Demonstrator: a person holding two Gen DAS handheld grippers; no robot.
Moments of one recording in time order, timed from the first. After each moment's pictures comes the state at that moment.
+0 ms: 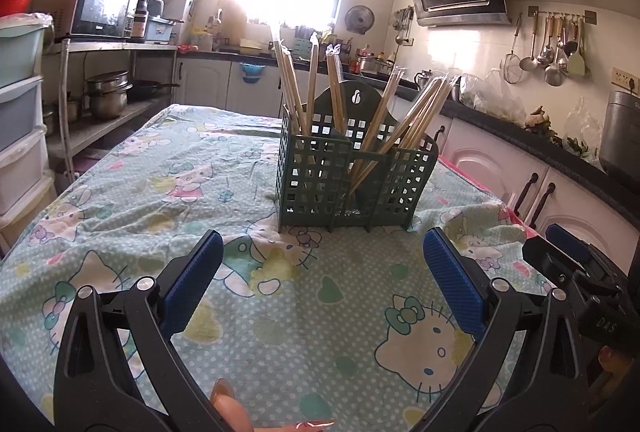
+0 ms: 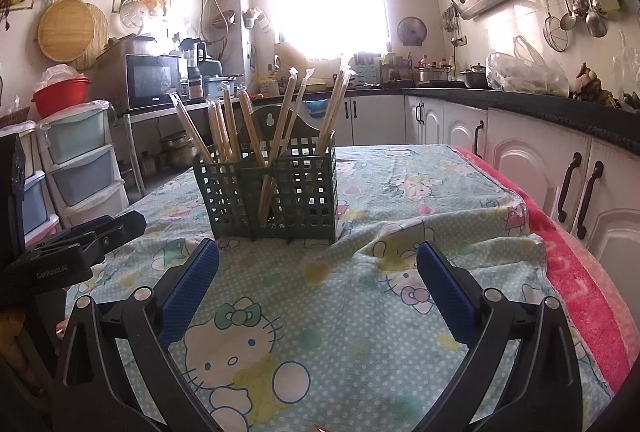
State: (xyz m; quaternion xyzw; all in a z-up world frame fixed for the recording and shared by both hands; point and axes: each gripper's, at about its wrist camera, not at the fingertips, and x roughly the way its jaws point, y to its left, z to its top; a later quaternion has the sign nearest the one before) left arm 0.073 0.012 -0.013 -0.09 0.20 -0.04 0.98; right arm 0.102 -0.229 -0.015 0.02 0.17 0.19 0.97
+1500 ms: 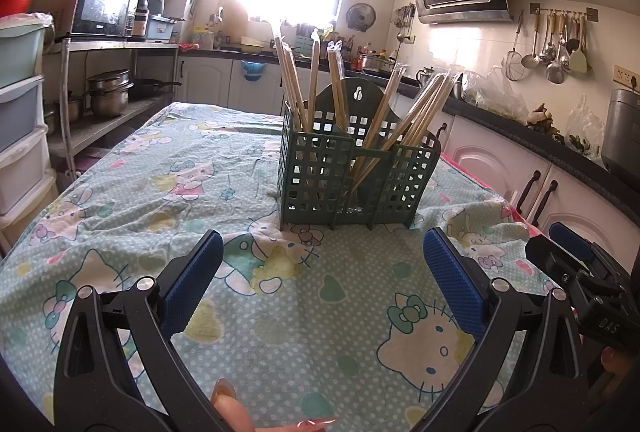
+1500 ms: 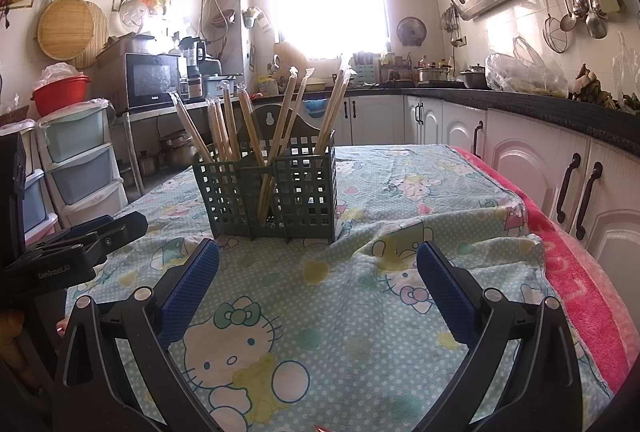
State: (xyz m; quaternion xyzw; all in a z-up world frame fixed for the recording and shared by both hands) left arm 0.073 0.013 -0.015 -0.09 0.20 -0.03 0.98; right arm 0.101 -0.228 -0.016 0.02 0.17 0.19 0.97
